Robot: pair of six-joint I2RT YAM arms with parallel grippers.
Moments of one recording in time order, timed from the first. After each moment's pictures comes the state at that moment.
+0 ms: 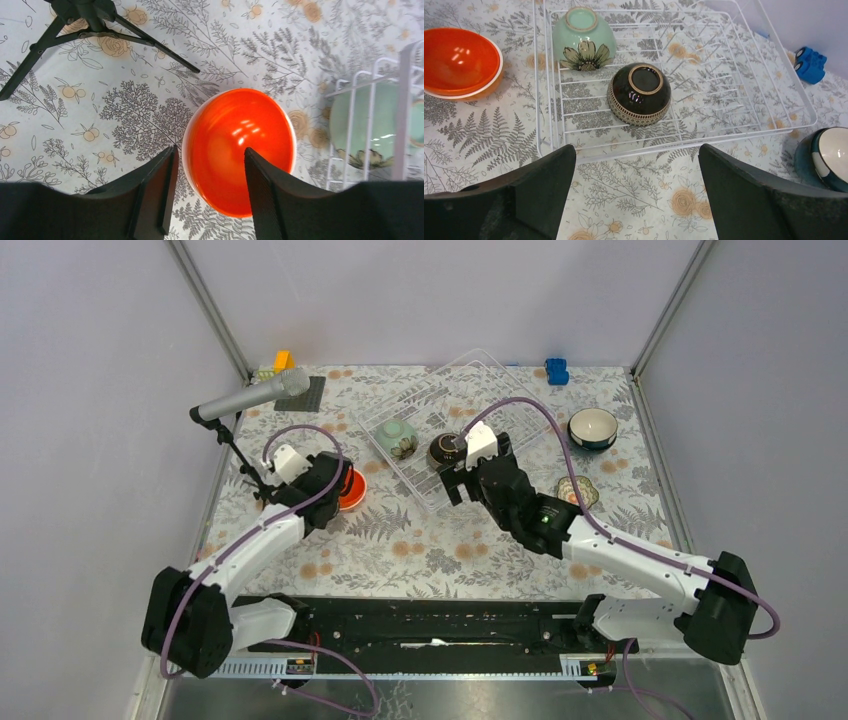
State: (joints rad) left arm -0.42 1.21 0.74 -0.48 -0.71 -1.11; right arm 0.95 1.18 0.89 -0.05 0.53 -0.02
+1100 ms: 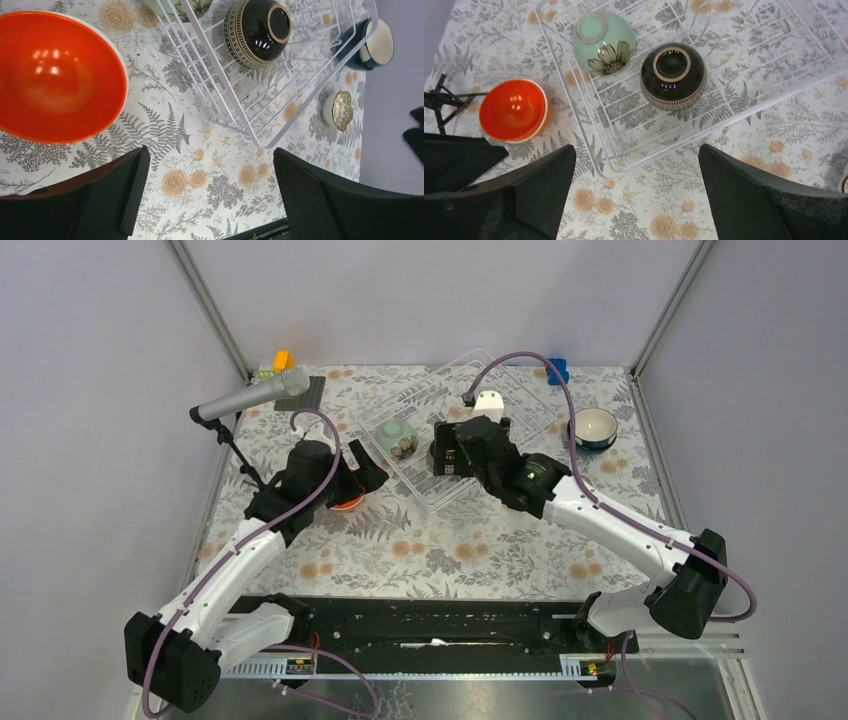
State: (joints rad) left arm -0.42 0.98 0.81 -0.42 0.02 -0.76; right arm 0.89 1.38 1.27 -0.47 0.49 0.52
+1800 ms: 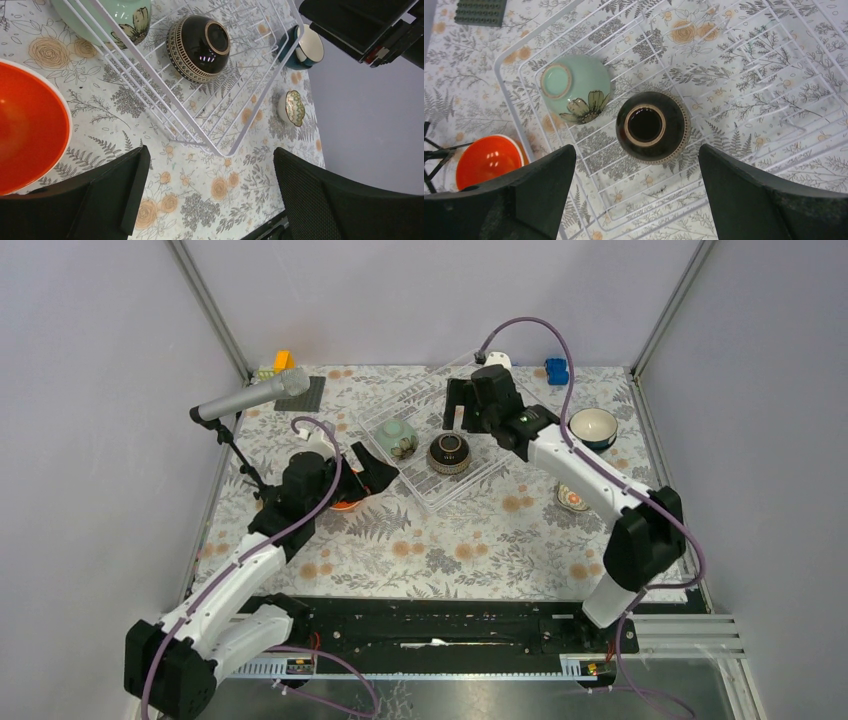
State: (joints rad) left arm -0.43 0.91 0.68 -0.13 0.16 -0.73; right arm 0.60 1.64 1.46 -0.41 0.23 0.46
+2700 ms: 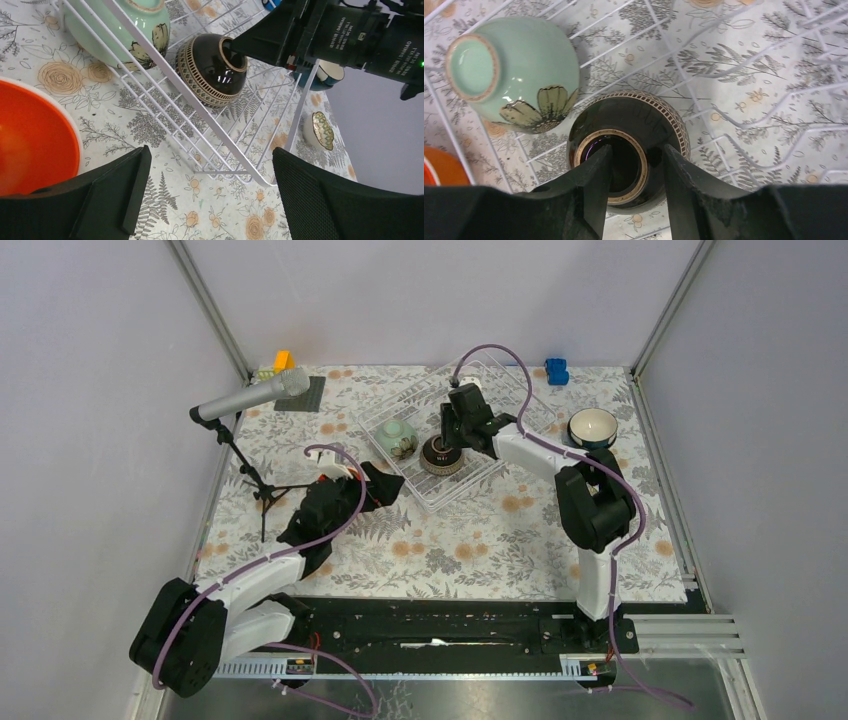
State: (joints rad) left arm -0.50 1.06 0.36 0.47 -0.01 -0.71; right arm 0.57 1.99 1.50 -0.27 0.15 0.40
